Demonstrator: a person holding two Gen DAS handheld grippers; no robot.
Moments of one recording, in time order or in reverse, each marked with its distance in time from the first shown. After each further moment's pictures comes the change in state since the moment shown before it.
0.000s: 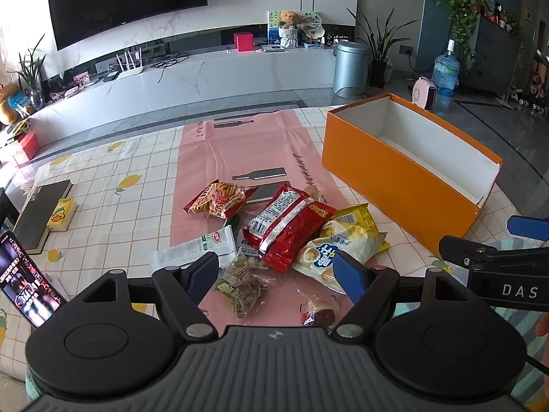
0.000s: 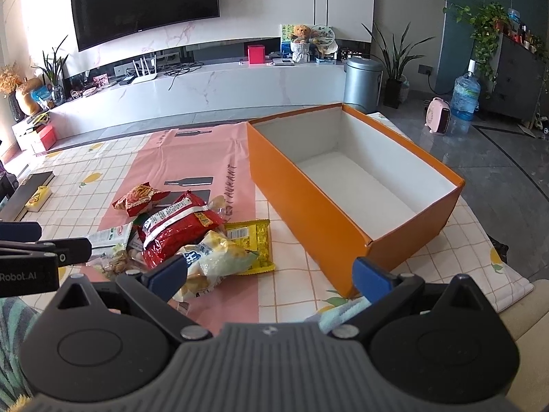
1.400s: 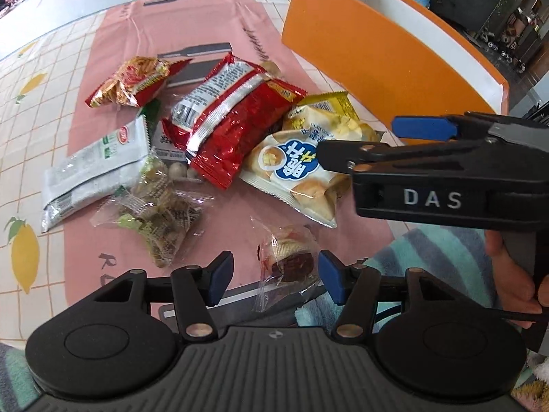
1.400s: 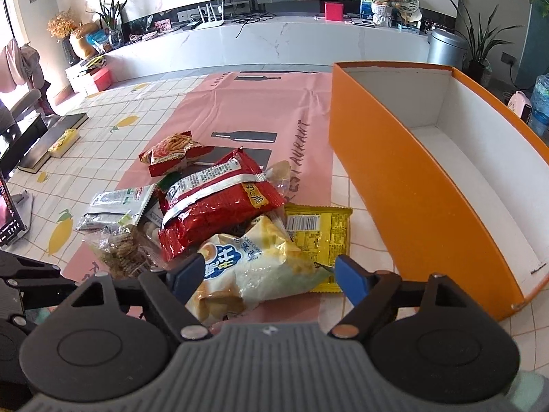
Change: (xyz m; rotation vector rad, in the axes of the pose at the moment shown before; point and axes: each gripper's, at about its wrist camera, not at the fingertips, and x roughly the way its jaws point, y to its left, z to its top) left arm 0.124 -0.004 -0.033 -0.005 0.377 -0.234; right arm 0.139 0.034 0.006 -0.157 0.173 0.233
